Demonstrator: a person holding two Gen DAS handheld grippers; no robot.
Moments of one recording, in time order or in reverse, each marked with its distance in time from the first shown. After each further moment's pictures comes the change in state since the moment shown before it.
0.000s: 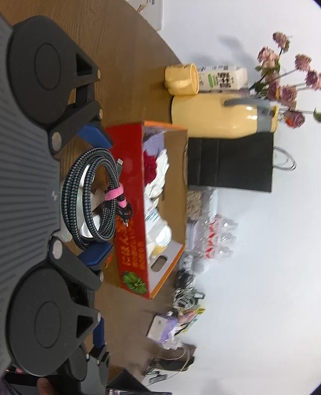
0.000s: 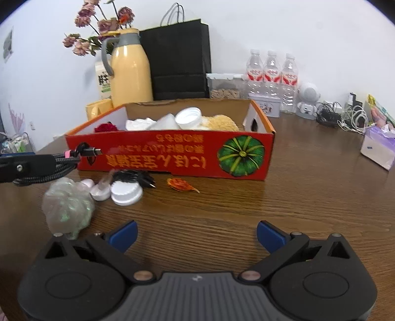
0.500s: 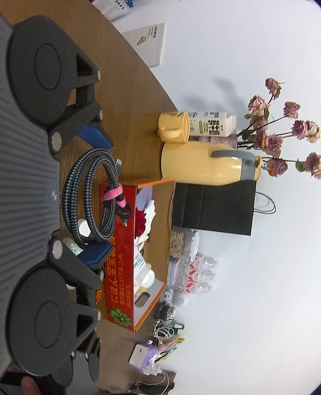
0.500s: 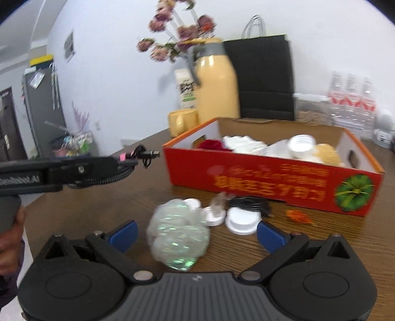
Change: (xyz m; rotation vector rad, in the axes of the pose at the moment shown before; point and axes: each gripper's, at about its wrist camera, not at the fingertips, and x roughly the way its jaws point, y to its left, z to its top) left arm -0.038 0.045 -0.009 -0.056 -0.079 0.137; right arm 0.011 0.089 0.019 -0.126 -0.025 0.299
